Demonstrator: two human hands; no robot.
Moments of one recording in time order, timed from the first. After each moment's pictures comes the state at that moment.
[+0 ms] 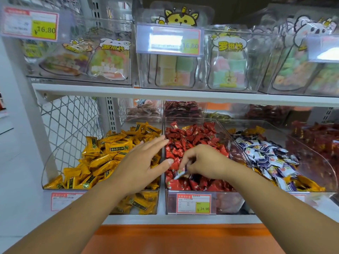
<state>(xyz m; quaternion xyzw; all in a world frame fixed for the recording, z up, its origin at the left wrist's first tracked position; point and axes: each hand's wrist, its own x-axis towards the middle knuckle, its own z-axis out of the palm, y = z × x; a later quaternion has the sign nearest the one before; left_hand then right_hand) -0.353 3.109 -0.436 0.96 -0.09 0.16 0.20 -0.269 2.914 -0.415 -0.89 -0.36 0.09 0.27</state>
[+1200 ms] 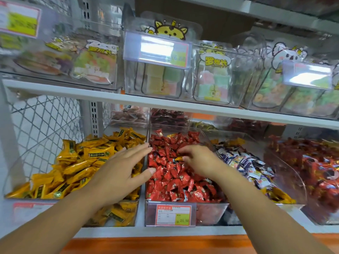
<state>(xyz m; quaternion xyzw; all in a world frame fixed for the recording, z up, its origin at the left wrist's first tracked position) -0.362 3.100 -0.424 0.97 -0.06 0.14 0.20 -0.234 2.894 -0.409 -0.95 -0.27 -0.04 0.15</state>
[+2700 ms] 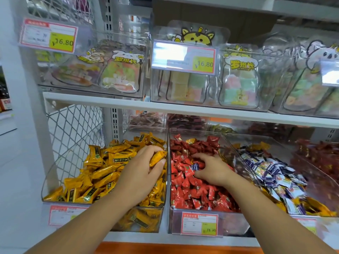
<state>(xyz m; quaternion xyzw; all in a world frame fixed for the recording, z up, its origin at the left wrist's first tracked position) -0.349 3.113 -0.437 0.90 -0.03 0.29 0.33 -0.218 2.914 -0.436 -0.96 -0.19 0.04 0.19</state>
